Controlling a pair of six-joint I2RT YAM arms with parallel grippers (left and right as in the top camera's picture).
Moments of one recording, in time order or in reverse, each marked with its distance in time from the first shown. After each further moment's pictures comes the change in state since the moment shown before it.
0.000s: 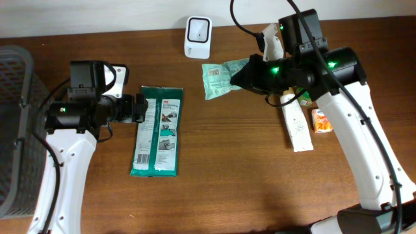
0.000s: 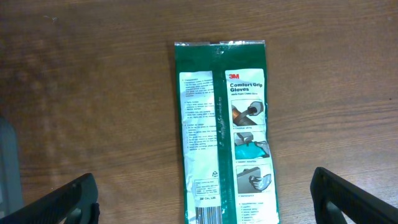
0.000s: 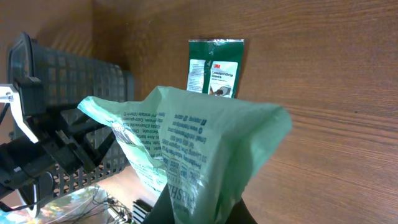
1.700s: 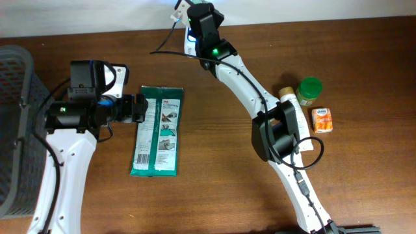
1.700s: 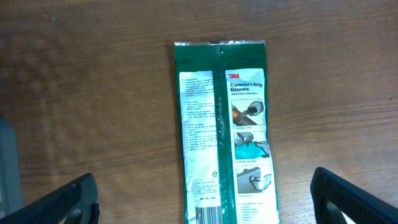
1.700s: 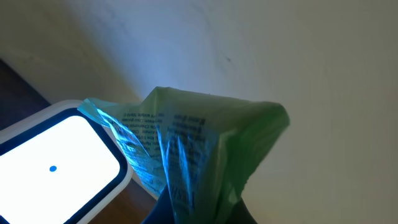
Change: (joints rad) left arm 0.000 0.001 0.000 0.000 0.000 0.000; right arm 0.190 0.995 0.645 0.970 1.035 -1.342
